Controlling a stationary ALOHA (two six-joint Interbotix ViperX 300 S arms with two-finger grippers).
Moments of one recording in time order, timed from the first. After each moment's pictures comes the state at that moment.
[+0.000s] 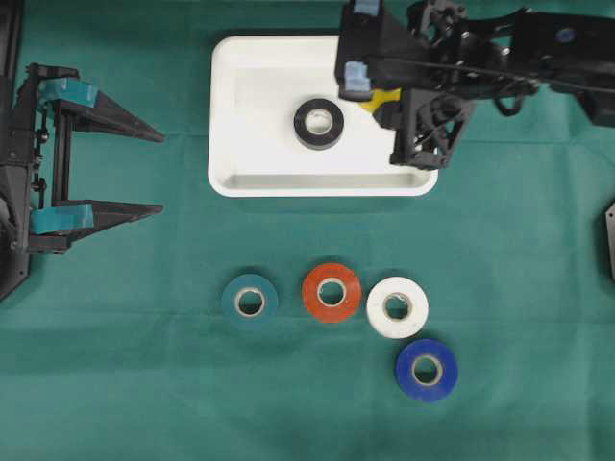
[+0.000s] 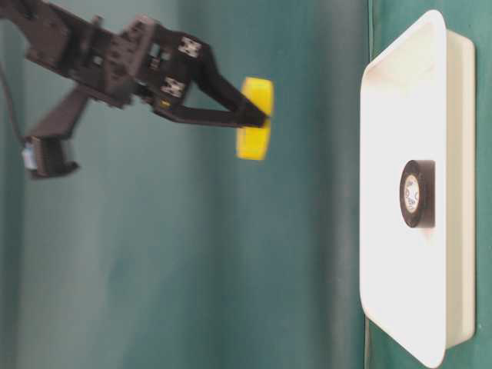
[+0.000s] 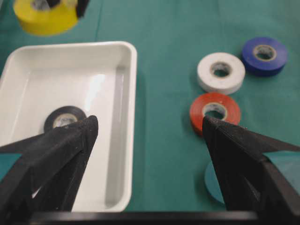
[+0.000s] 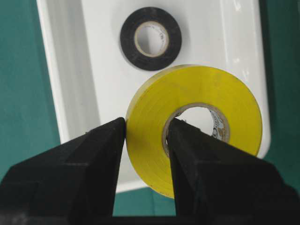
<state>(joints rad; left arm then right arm) 0.06 -0.80 0.87 0.00 0.31 0.10 -0.24 -0.09 0.29 -0.14 0.85 0.07</state>
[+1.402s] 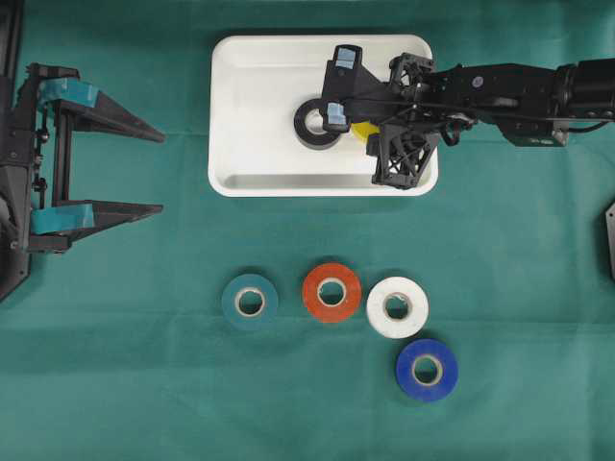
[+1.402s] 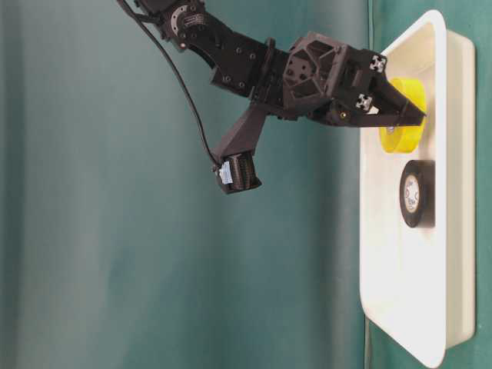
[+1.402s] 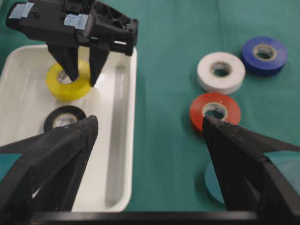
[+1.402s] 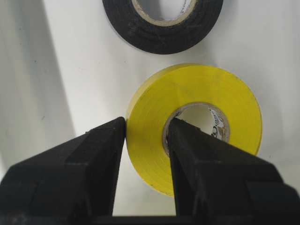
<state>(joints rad) 0.06 -0.80 0.87 0.00 0.31 0.10 -0.31 0.16 0.47 -0.14 0.51 0.11</state>
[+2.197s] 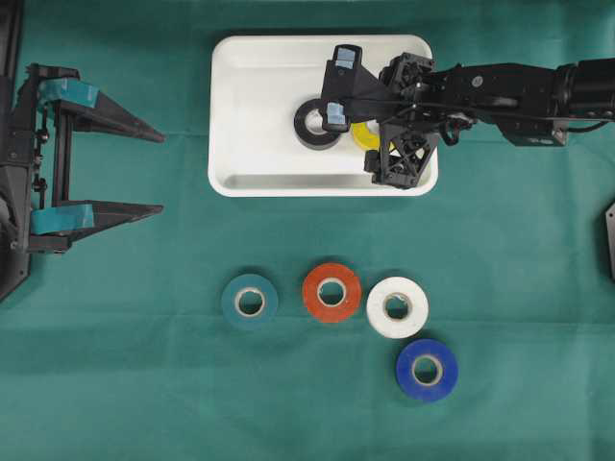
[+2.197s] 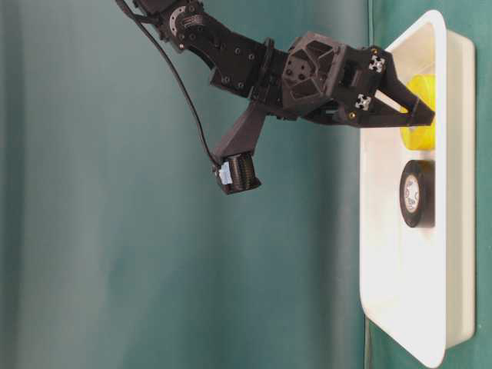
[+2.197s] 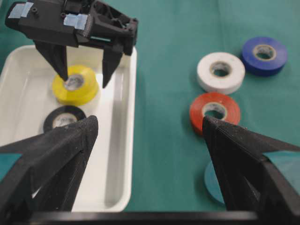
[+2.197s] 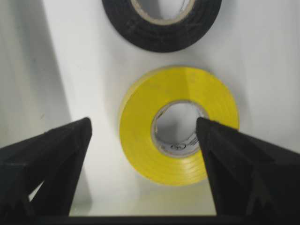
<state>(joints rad) 0.06 -0.80 0.87 0.00 0.31 0.09 -0.31 0.16 0.46 -0.14 0.53 0.11</state>
